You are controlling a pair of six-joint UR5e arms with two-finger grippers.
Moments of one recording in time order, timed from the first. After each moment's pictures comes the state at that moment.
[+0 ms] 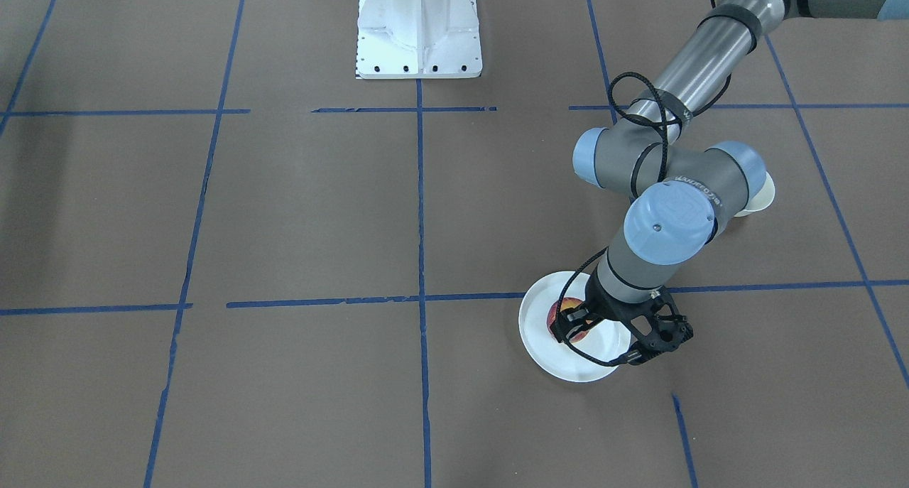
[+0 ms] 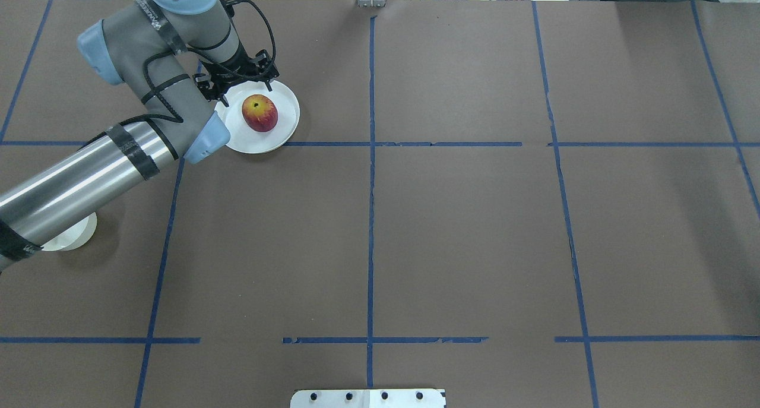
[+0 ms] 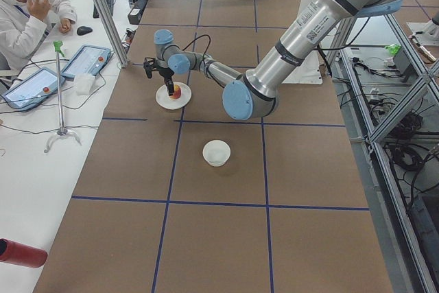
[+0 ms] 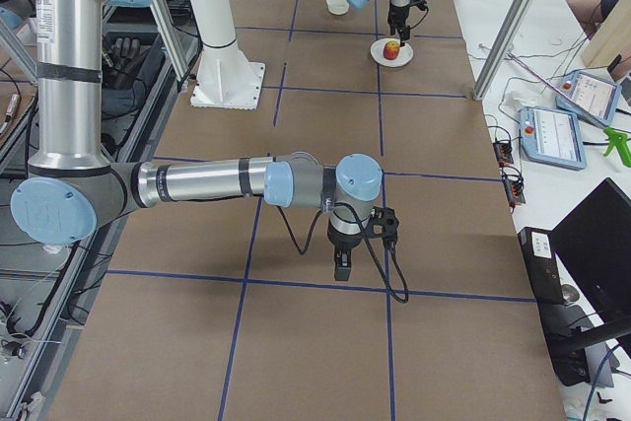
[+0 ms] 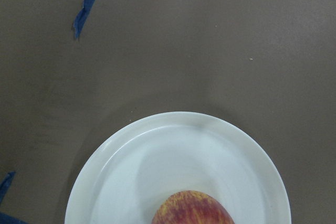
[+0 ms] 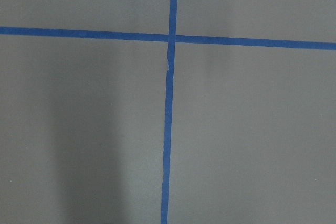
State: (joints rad) left arm -0.87 -2.36 -1.15 -1.87 -2.05 -1.31; right arm 1.53 -1.65 1.77 -1.72 2.27 -0.01
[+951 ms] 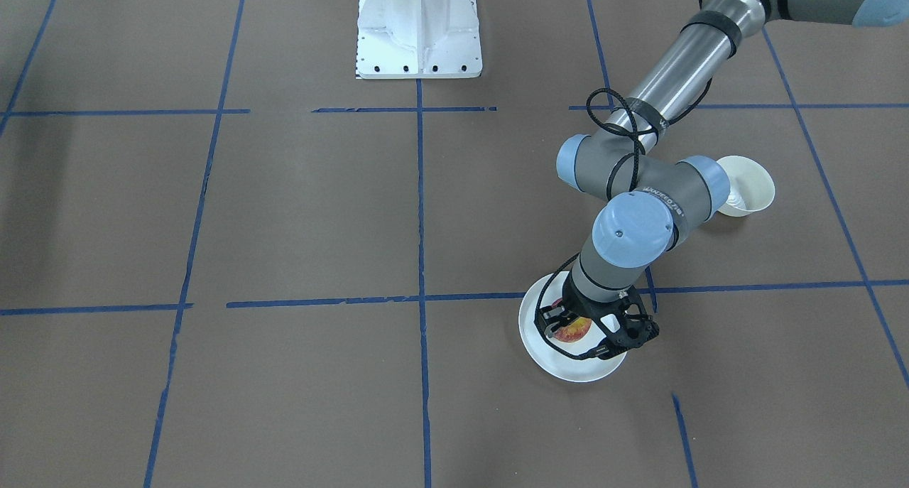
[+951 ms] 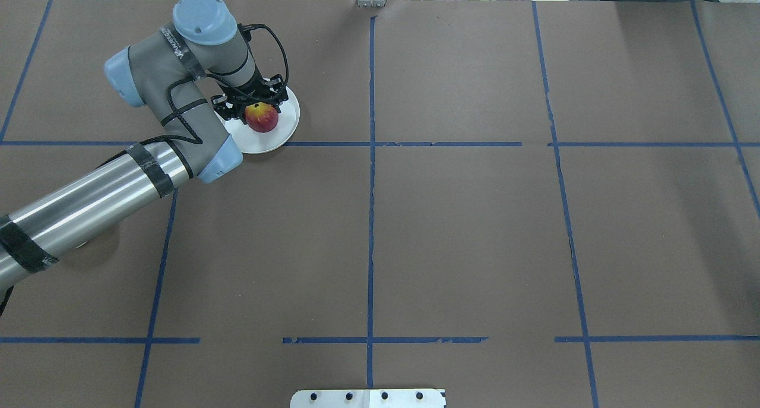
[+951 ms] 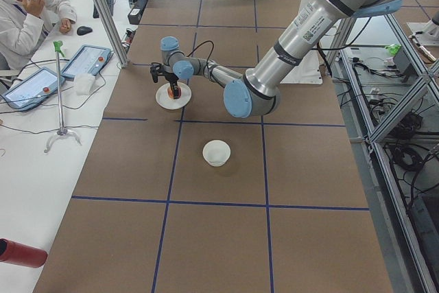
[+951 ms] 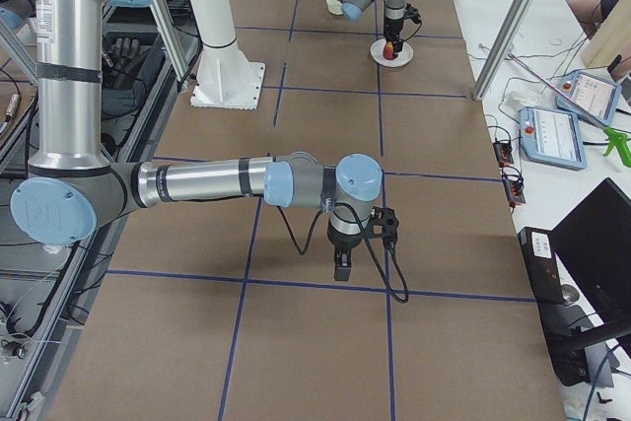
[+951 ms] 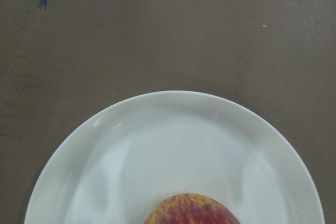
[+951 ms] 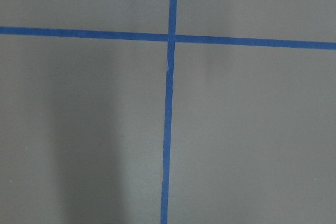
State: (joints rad) left arm -0.82 -2.37 -1.09 -1.95 -2.04 -1.32; right arm 1.53 -1.65 1.77 -1.72 2.27 -0.01
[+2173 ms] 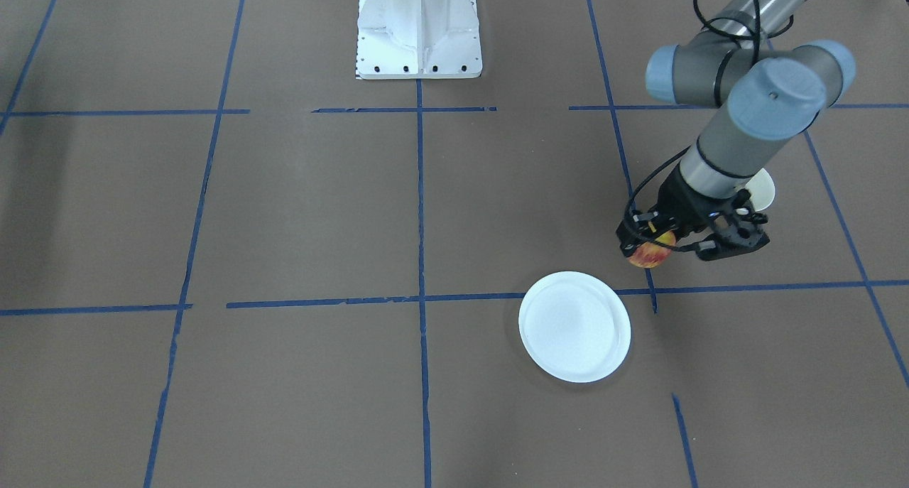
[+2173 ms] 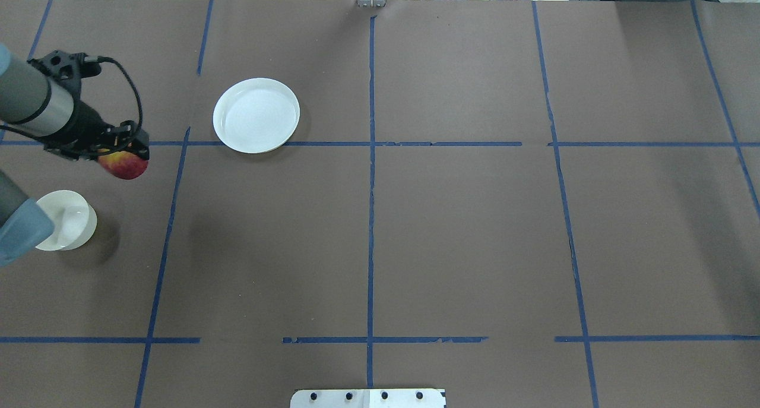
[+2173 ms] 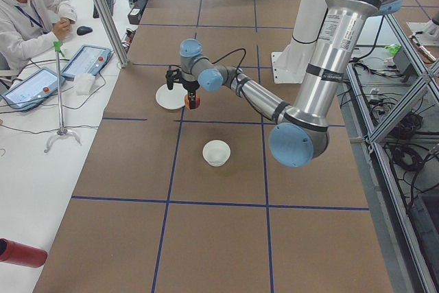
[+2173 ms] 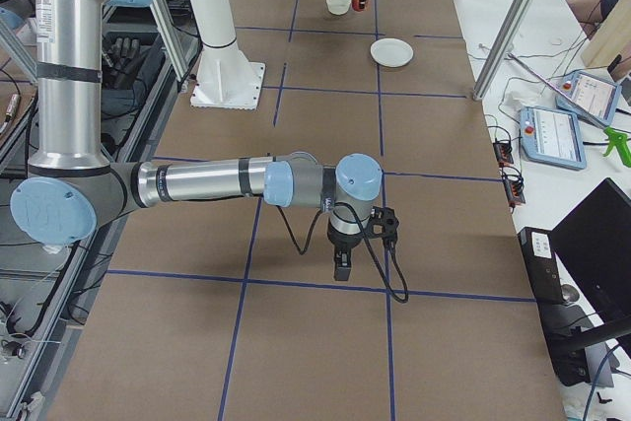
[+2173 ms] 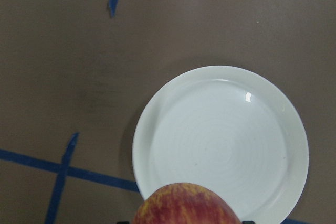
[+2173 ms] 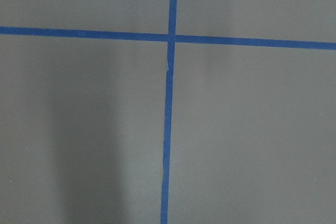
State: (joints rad) left arm -0.93 -1.70 -1.85 -1.83 -2.13 -1.01; right arm 1.53 -1.65 1.77 -1.72 2.27 -0.01
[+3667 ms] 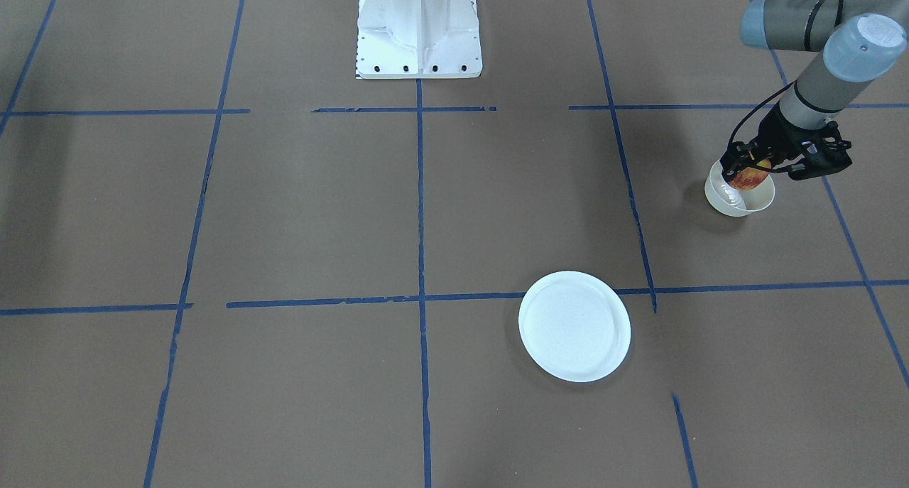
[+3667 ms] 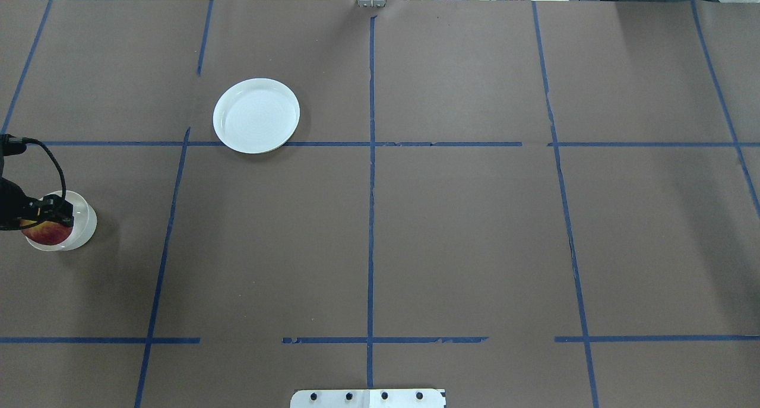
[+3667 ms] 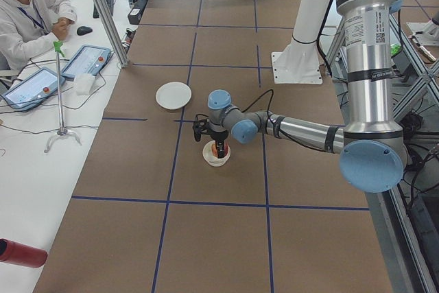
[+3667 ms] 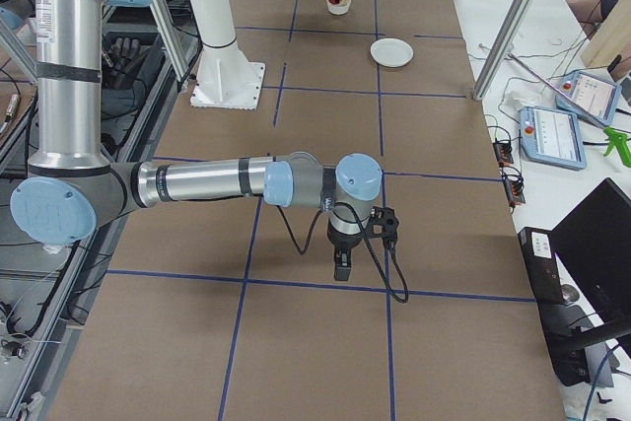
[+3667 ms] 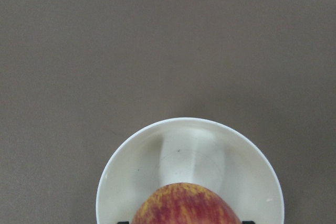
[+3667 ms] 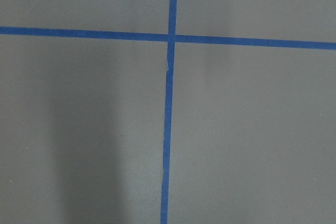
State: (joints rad) left arm -0.89 -1.44 -1.80 -2.02 -2.11 -1.00; right arm 1.53 -1.65 1.77 -1.72 2.27 -0.01
